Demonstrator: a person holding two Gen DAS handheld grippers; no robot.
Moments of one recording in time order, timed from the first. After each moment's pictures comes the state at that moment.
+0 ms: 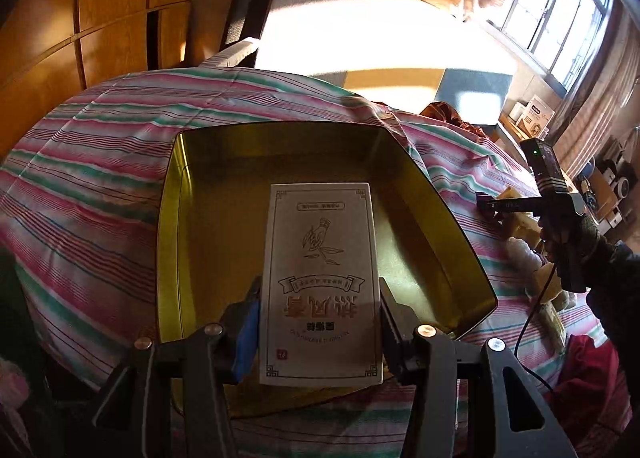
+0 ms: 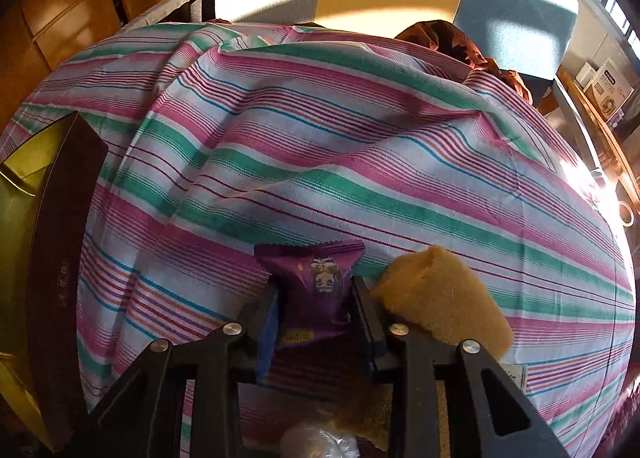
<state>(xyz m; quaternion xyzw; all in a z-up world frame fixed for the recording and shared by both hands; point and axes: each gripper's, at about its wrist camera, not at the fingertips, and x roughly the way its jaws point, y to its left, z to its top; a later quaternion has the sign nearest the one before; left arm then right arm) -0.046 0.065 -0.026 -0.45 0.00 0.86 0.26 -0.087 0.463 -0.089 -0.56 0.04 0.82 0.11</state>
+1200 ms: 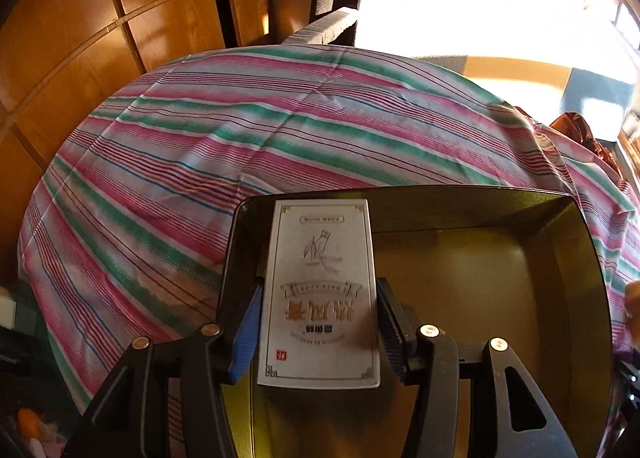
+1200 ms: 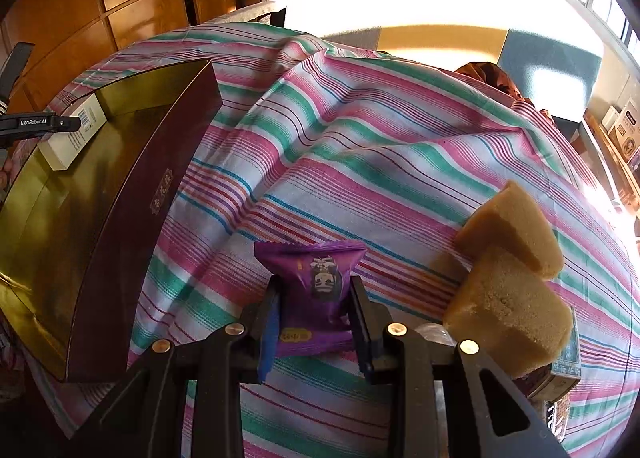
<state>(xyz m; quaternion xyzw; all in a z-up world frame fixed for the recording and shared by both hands) -0.217 0.079 -0.075 -0.49 0.05 0.87 0.07 -0.026 0.388 -0.089 -0.51 0.00 0.86 0.04</state>
